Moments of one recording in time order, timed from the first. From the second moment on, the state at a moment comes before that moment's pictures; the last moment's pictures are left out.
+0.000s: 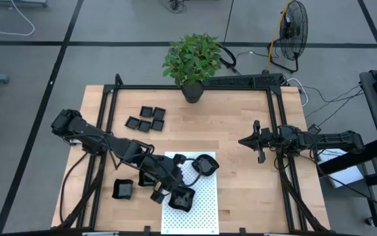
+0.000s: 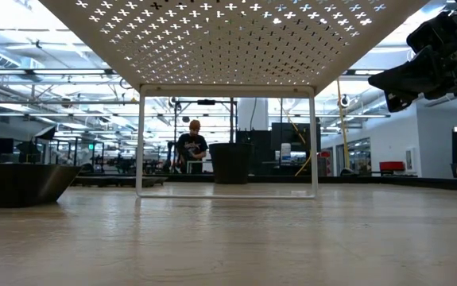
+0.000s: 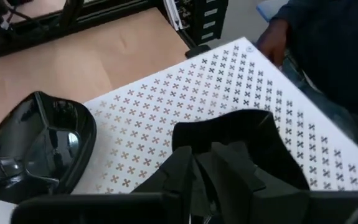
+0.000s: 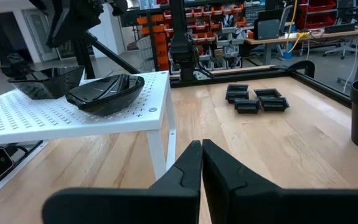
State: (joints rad) left arm -0.40 1.62 1.38 -0.43 0.10 0.07; right arm 0.00 0.15 0.02 0.08 -0.03 0.12
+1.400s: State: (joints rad) left arm -0.45 1.12 0.82 -0.85 -0.31 -0.51; right arm 0.00 0.15 0.02 0.08 -0.03 0.12
